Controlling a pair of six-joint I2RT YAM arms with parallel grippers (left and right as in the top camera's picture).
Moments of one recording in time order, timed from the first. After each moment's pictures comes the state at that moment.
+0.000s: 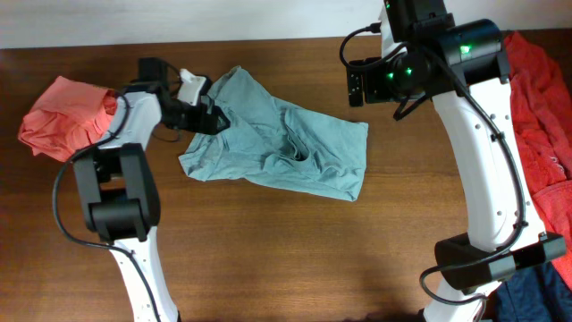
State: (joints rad) left arm 0.04 2.33 1.79 -0.76 0.56 0.33; right arm 0.28 1.91 2.37 -1.55 0.03 0.19
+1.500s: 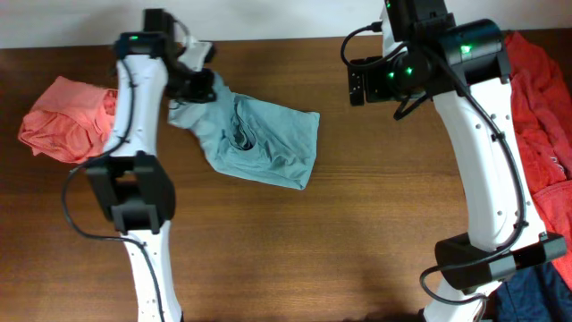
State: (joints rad) left arm -0.05 2.41 2.37 -1.27 0.37 0.22; right arm 0.27 1.91 2.37 -1.54 0.04 0.19
